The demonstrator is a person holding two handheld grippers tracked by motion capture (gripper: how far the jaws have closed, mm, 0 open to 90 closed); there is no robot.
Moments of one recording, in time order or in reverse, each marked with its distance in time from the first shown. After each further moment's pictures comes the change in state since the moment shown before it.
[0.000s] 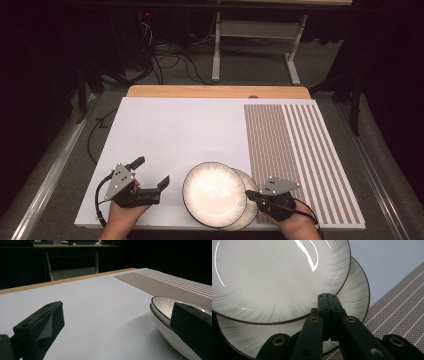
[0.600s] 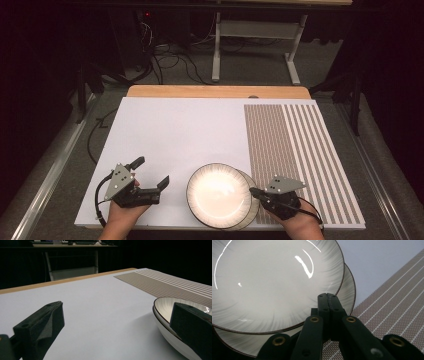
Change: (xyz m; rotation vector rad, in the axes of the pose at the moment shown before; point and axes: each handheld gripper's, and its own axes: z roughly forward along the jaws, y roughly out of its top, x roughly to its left) left arm 0.000 0.000 0.000 0.003 -0.002 -0.001; right arm -0.008 -0.001 -0.009 -0.012 -0.035 0.013
